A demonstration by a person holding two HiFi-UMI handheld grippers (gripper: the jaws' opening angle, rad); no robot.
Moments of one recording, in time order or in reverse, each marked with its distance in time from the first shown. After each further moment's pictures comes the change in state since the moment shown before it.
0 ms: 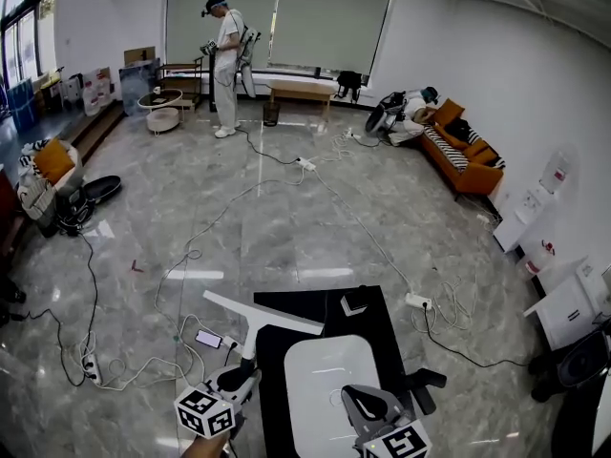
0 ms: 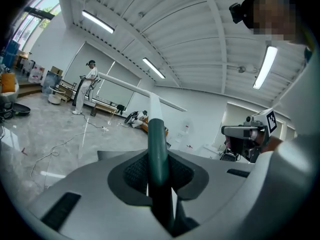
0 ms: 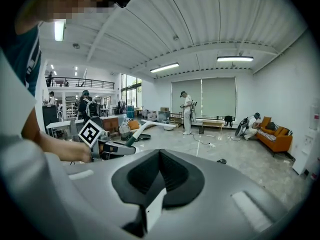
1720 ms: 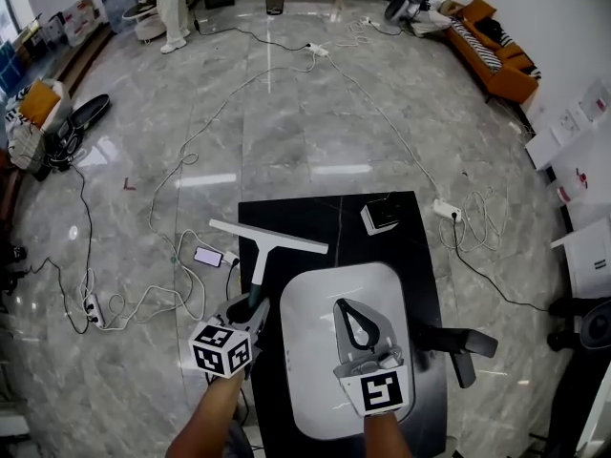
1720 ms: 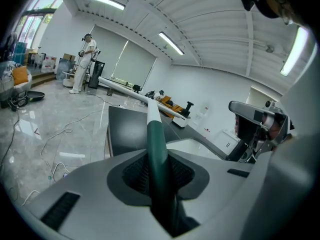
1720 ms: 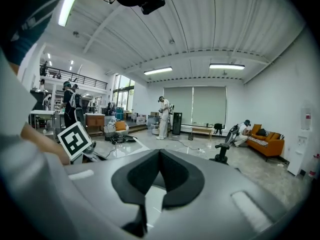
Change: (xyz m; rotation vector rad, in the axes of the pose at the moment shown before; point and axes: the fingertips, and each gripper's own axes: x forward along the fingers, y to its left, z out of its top) left arm 0.088 0.072 -0.116 -0.075 0.224 0.192; right arm 0.106 -0.066 -0.076 -0.050 -0.132 -0.113
